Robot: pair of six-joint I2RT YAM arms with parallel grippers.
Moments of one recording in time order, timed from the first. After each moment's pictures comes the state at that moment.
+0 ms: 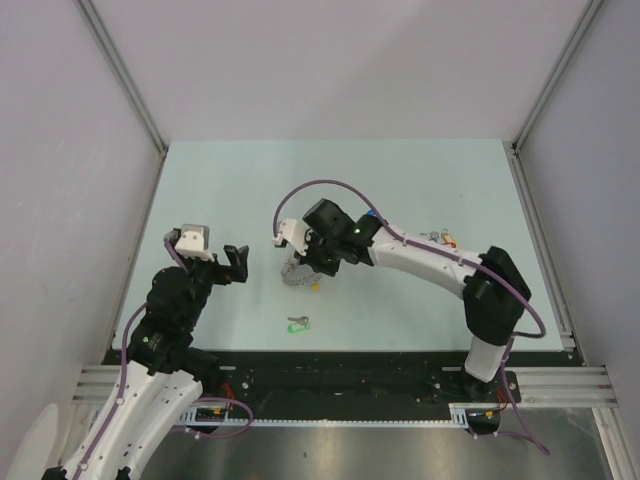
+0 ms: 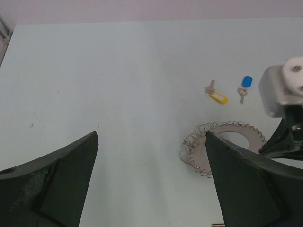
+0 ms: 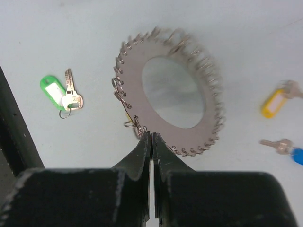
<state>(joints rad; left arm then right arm) -0.40 0.40 0.54 -0.29 -0.22 -0.11 0.93 1.82 1.46 -0.62 -0.19 -0.39</state>
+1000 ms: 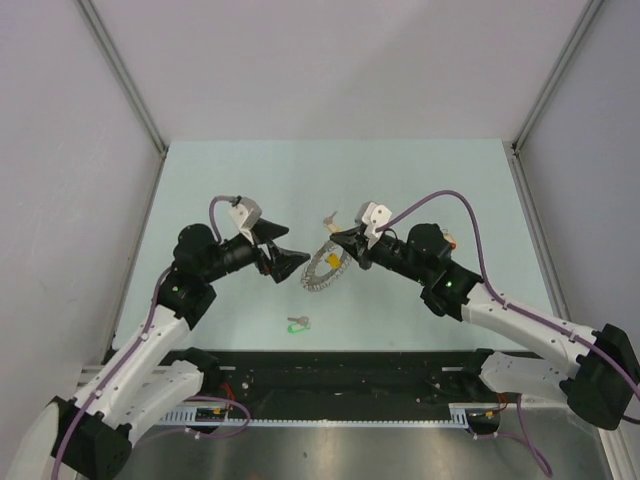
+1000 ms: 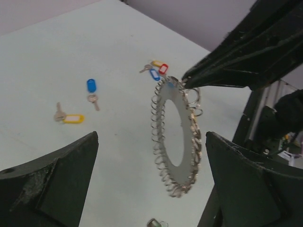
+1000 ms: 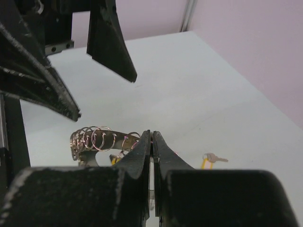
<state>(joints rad) -0.41 0.79 0.65 0.06 0.59 -0.18 0.85 1.10 0.78 0.30 -0.21 -0.18</state>
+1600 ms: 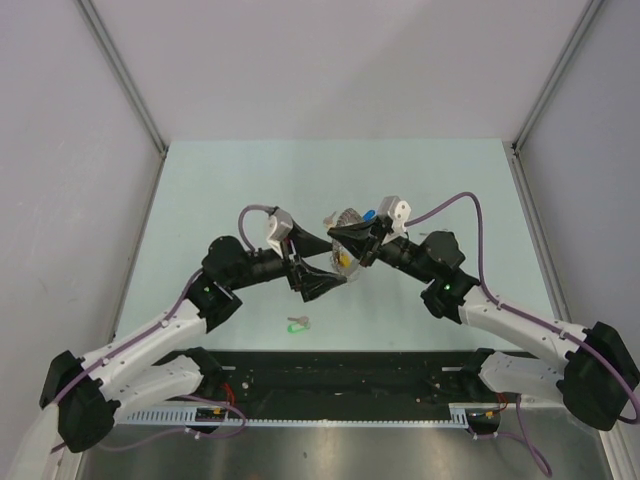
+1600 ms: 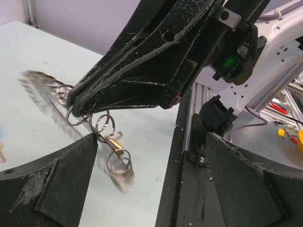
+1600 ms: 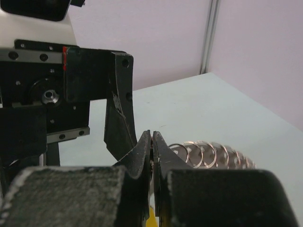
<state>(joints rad) -0.72 0.92 0.61 0.42 0.60 -0.38 0.79 1.10 0.67 0.68 -0.32 0.07</state>
